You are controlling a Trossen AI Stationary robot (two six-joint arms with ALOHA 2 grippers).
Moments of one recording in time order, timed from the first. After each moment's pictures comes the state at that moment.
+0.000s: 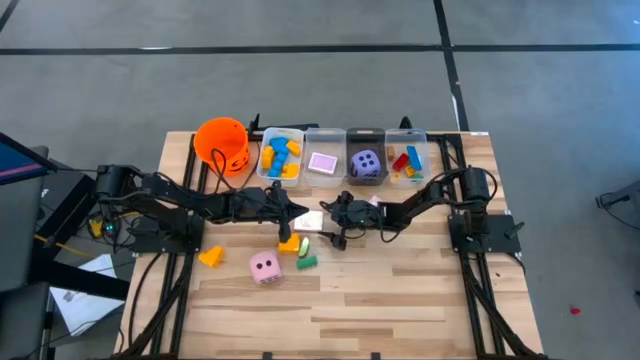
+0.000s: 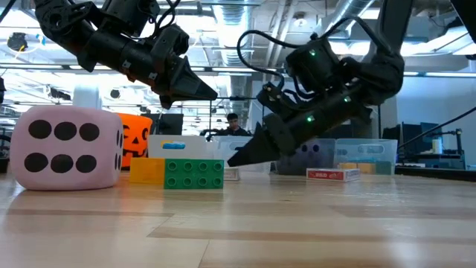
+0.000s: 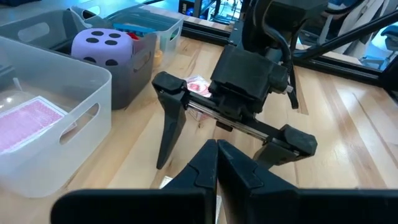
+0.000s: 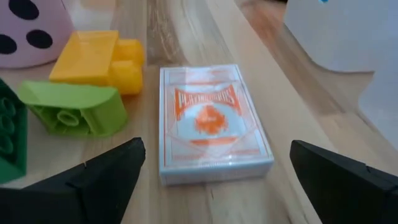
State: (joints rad) left arm 0.03 1.40 0.49 0.58 -0.16 -0.21; right arm -0.02 1.98 0.74 0.75 0.16 0.05
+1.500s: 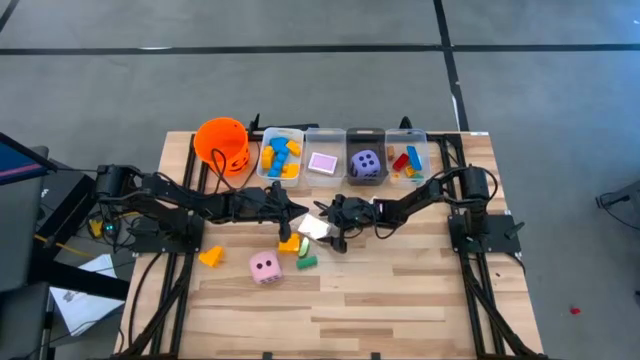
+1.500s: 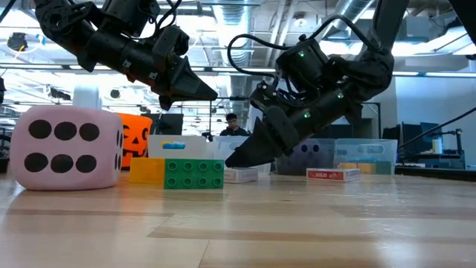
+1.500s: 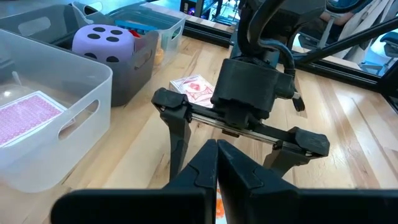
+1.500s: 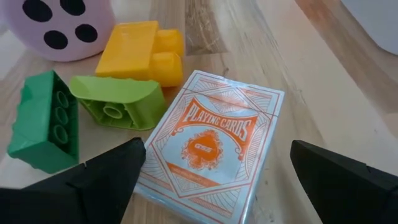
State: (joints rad) left arm 0.03 1.40 0.49 0.58 -0.16 -0.24; right arm -0.04 1.99 0.80 0.64 -0.03 0.08
